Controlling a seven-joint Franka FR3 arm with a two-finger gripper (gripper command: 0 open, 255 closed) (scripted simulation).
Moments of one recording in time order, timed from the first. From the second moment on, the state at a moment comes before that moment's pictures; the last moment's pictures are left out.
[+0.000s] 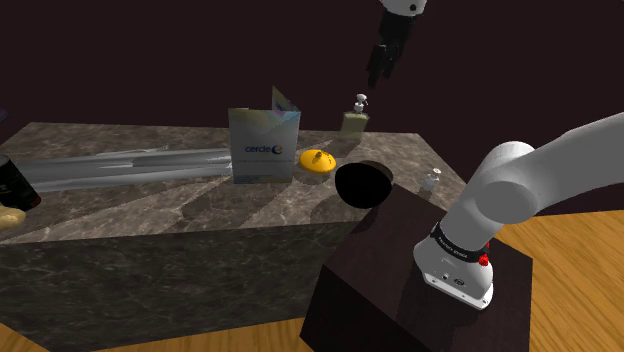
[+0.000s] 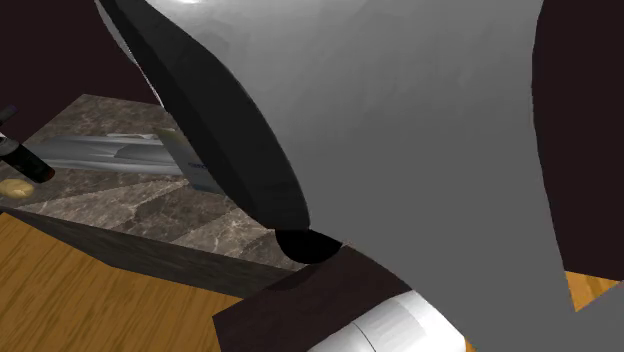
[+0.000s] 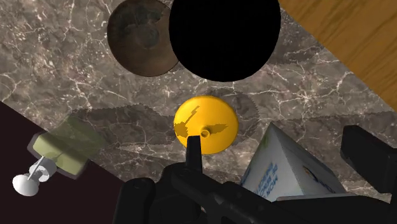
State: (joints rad) arm 0.00 -0.63 -0.05 -2.32 -0.13 1.74 -0.05
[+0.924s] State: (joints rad) arm -0.01 -0.16 -0.12 -2.27 -0.09 2.06 -0.10
